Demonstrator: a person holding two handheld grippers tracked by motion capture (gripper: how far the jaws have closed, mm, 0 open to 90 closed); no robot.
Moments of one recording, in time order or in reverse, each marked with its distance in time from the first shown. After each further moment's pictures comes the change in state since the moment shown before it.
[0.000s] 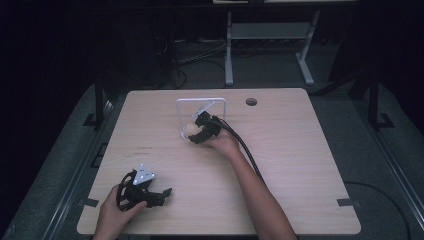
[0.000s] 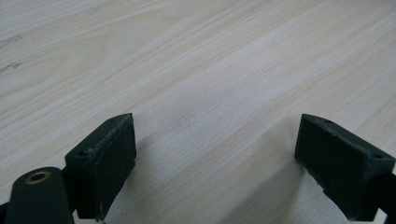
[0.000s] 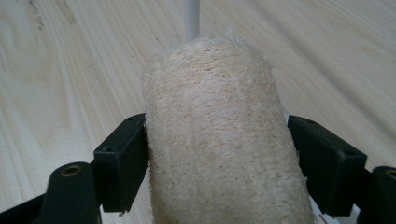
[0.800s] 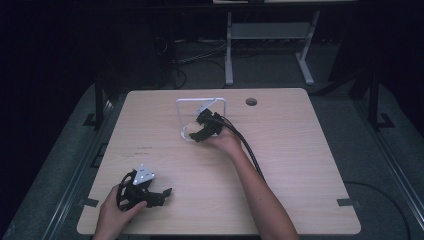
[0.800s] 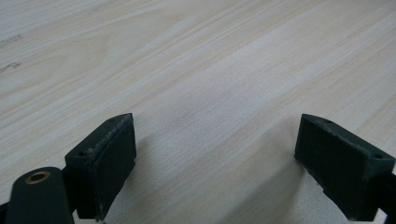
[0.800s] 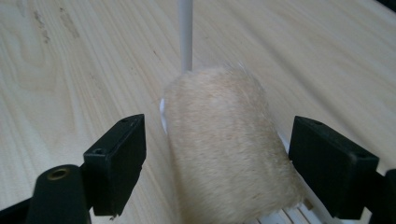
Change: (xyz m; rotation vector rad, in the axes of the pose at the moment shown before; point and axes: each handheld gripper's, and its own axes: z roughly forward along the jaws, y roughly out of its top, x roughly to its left) left arm 0.000 0.000 0.000 0.000 -0.001 0.000; right arm 0.001 0.005 -0.018 -0.034 -0.028 -0.004
